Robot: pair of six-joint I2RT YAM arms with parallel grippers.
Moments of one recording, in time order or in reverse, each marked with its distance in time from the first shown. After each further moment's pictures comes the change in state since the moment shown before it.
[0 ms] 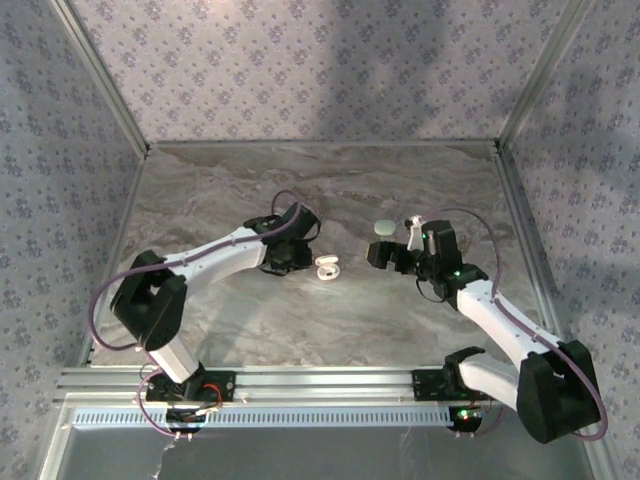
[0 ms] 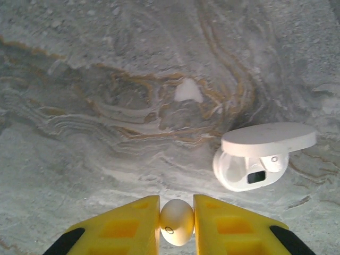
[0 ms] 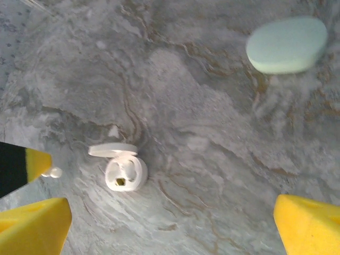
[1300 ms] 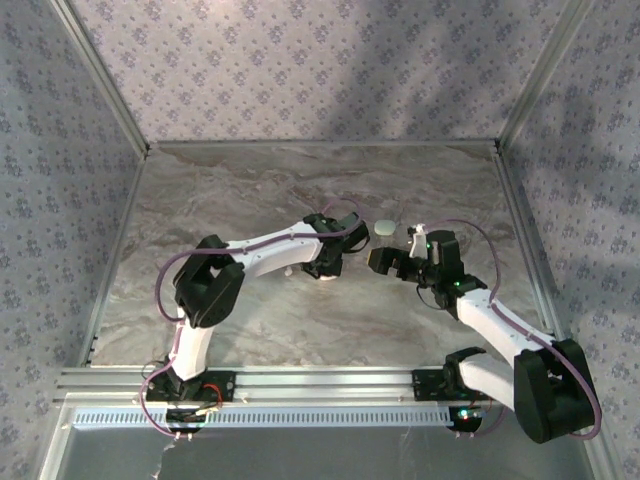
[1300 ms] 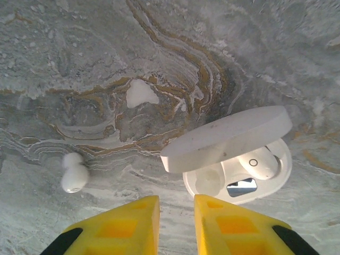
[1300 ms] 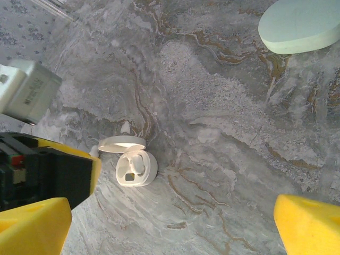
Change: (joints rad) left arm -0.172 0.326 0.359 -0.282 -0.225 0.105; right arm -0.025 -0.002 -0.102 0.167 -0.090 0.054
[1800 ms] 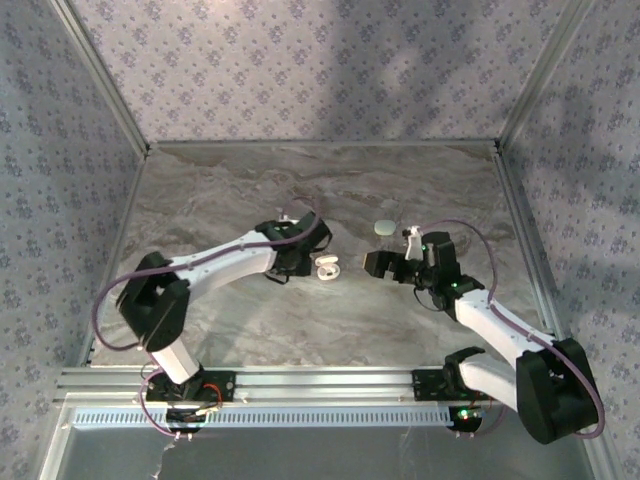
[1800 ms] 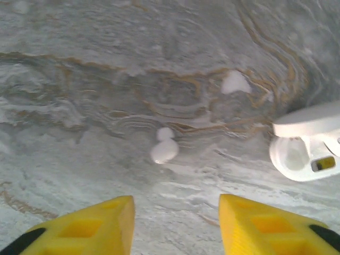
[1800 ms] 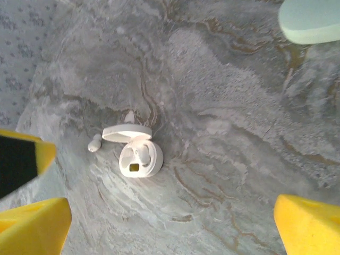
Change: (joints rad) left arm 0.111 -0.361 -0.370 0.168 0.011 -0.006; right arm 0.061 -0.004 0.000 -0.013 0.024 -0.021
